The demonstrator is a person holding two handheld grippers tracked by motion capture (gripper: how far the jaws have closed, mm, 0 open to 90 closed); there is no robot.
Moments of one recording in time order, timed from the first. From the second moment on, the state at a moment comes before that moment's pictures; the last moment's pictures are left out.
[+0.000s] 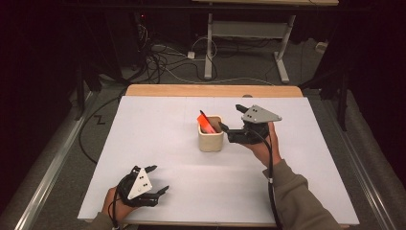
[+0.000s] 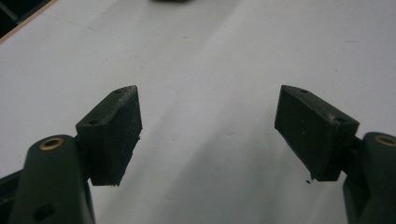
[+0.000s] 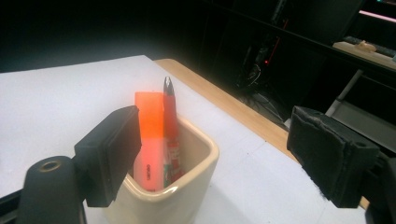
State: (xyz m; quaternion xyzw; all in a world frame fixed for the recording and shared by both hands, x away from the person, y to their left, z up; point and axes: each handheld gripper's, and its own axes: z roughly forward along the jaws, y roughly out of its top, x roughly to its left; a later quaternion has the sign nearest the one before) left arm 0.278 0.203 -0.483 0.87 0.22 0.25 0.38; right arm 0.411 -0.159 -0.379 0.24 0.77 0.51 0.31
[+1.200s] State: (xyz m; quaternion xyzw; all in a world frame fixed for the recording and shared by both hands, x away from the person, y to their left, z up) left arm 0.278 0.202 -0.484 0.87 0.22 0.25 0.37; right arm 0.384 -0.170 -0.404 0.22 0.79 0.49 0.30
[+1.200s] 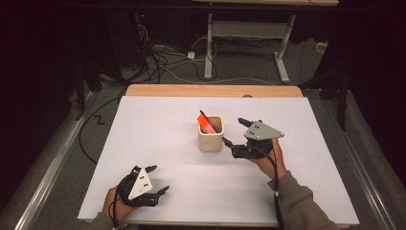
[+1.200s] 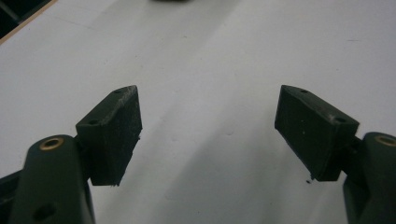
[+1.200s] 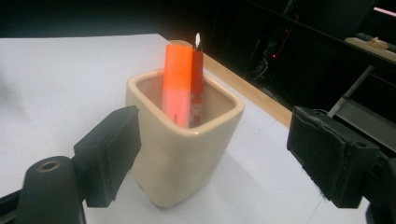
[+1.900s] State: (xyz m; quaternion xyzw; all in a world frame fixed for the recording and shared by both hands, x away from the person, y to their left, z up) left arm 0.278 0.202 -0.483 0.87 0.22 0.25 0.37; right arm 0.361 -0.179 -0.420 0.19 0.80 0.48 0.31
